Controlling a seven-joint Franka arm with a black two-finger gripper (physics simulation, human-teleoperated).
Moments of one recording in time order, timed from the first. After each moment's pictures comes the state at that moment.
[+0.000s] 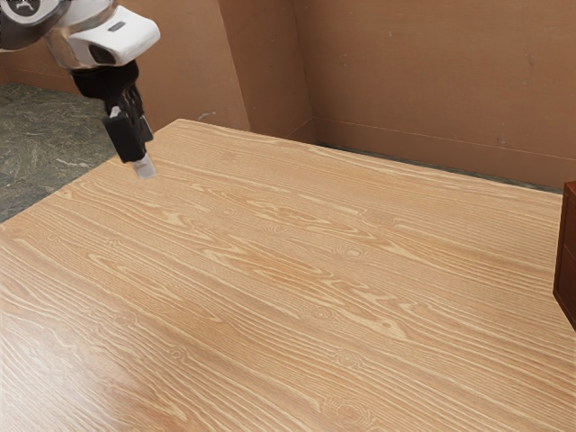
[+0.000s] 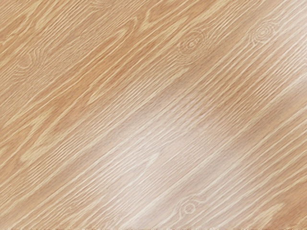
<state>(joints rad) -0.07 0.00 0.25 -1.26 0.03 1.39 0.88</state>
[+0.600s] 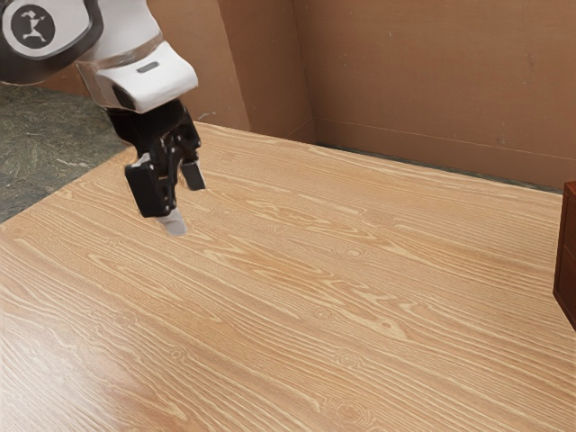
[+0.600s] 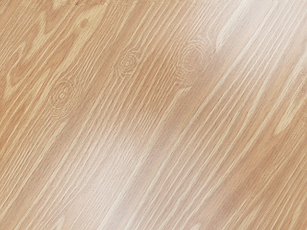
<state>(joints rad) -0.24 -0.14 0.19 -1.47 0.00 1.38 0.96</state>
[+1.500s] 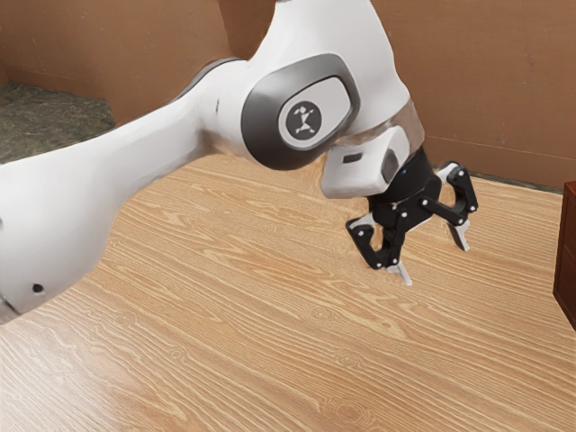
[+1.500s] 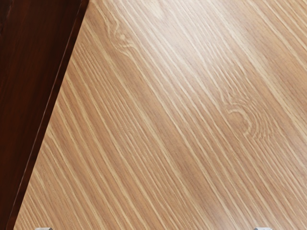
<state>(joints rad) -0.28 0.27 -0.07 -1.29 -0.18 1.79 1.89</state>
